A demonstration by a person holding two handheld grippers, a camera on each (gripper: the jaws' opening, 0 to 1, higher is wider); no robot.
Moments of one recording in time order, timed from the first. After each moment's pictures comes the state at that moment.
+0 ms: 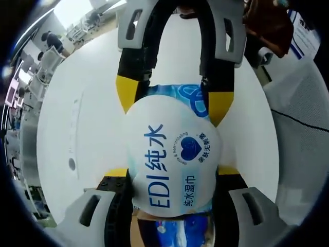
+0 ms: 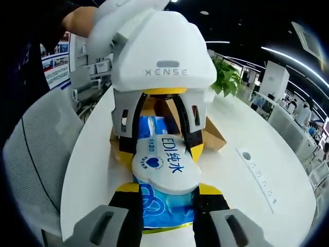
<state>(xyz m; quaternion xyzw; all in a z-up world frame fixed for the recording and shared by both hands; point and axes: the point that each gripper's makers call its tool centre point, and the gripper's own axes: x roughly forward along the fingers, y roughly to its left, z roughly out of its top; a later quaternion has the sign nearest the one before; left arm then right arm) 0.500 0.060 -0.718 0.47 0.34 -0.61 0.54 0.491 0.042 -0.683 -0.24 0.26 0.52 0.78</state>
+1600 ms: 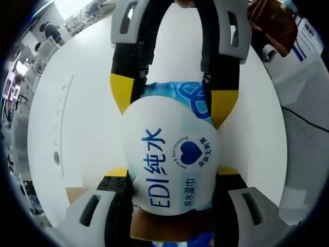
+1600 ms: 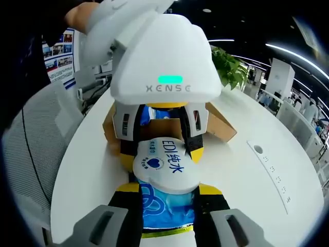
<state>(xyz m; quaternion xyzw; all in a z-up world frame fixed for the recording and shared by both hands) 0.505 0.067 -0.765 0.47 0.37 -0.60 0.53 0.498 0.047 -0.726 -0.23 0.27 0.54 0.76</state>
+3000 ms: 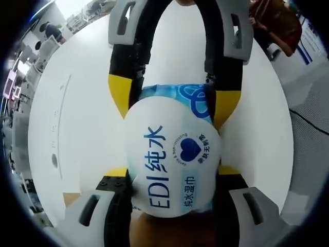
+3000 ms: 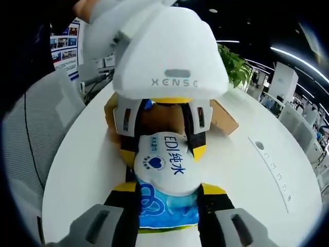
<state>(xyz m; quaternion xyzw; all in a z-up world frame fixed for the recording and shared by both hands) 0.506 0.054 -0.780 0.48 0.37 -0.59 0.53 0.495 0.031 -0.746 -0.25 0.26 0.55 0.75</state>
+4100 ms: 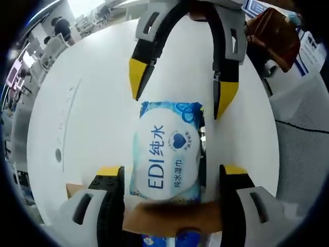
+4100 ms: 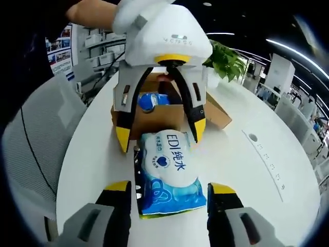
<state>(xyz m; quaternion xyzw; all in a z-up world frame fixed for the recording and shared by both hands) 0.495 0.062 -0.734 0.42 0.37 -0.61 0.56 0.478 0.010 -0.718 -0.25 0.30 0.53 0.76</state>
